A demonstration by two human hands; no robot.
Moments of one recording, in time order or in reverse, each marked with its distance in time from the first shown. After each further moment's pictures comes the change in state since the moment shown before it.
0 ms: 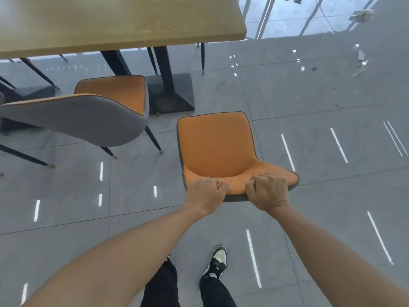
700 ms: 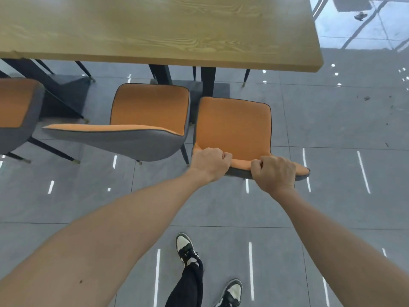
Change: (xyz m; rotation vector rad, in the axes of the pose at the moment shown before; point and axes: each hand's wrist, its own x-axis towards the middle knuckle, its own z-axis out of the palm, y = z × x) left_hand 0.194 -0.129 -0.179 0.075 0.066 -0.036; right_hand 0.254 -0.137 0.051 -0.053 -0.023 0.049
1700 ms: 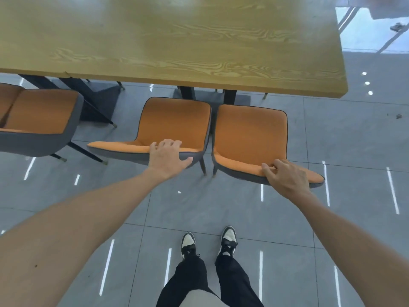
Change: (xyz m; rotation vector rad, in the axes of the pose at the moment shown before) left_hand -0.005 -0.136 -0.110 0.268 0.158 -0.235; right_hand 0.071 -0.002 -0.015 0.091 -0.300 -0.046
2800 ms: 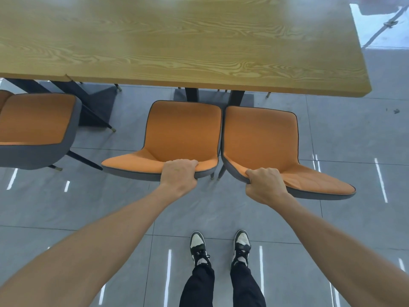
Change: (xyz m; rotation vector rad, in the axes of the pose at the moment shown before) left_hand 0.012 -0.072 0.021 0.161 0.018 0.267; right_hand 0.018 -0.155 0.047 -0.341 -0.127 -0.298
